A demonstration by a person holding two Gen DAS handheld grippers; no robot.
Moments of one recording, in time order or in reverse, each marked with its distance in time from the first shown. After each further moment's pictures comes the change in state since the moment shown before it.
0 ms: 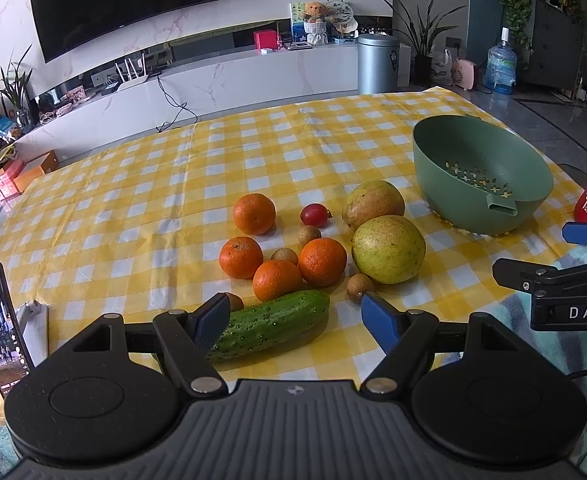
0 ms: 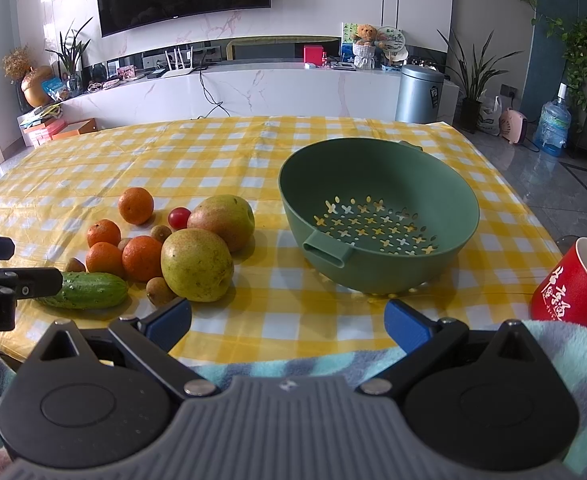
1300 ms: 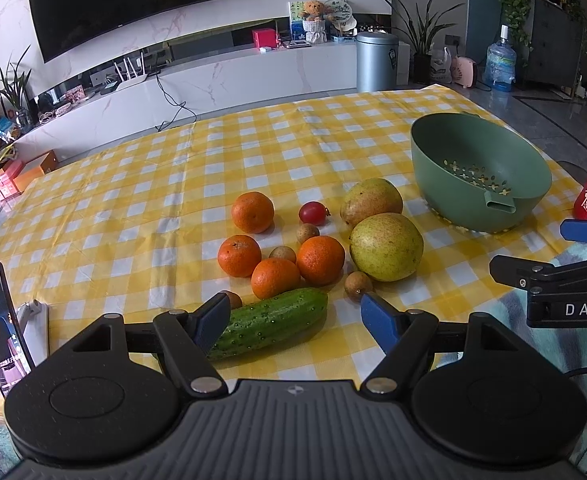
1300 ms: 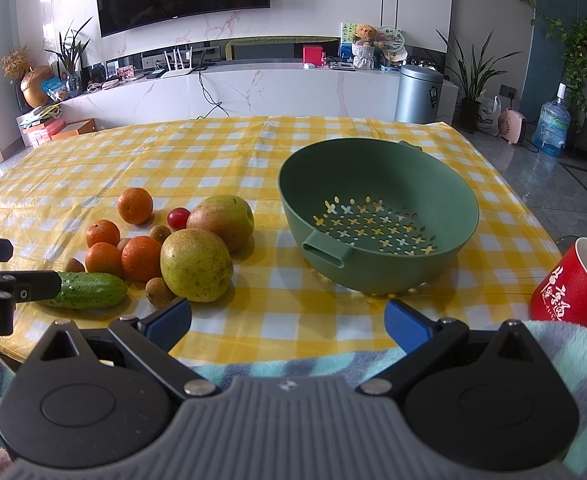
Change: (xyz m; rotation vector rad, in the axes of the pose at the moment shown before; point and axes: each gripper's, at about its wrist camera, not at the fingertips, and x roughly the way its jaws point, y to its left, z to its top) left arm -0.001 -0.001 0.001 0.000 -0.001 0.003; right arm 0.000 0.001 0.000 -0.003 0.000 -0.003
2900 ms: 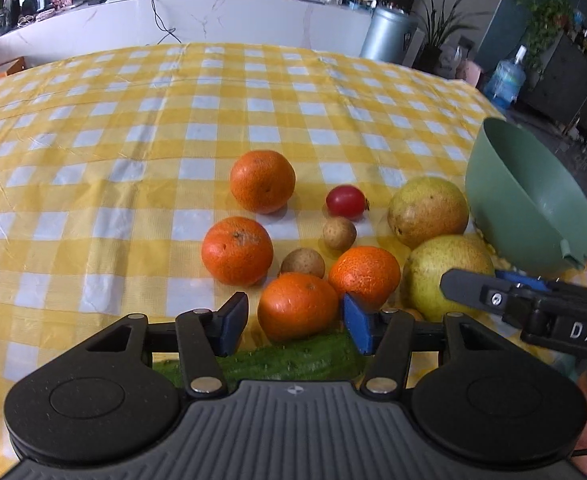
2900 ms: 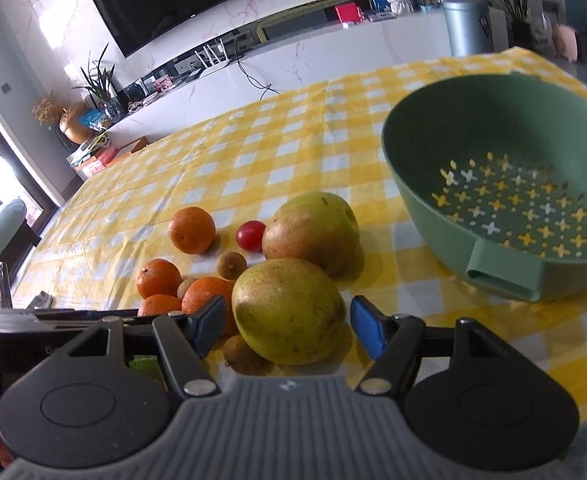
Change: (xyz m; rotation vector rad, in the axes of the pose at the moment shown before) left arm 0.108 0.061 0.013 -0.215 0.140 -0.186; right arm 0.102 0.024 0.024 0.224 0.098 0.283
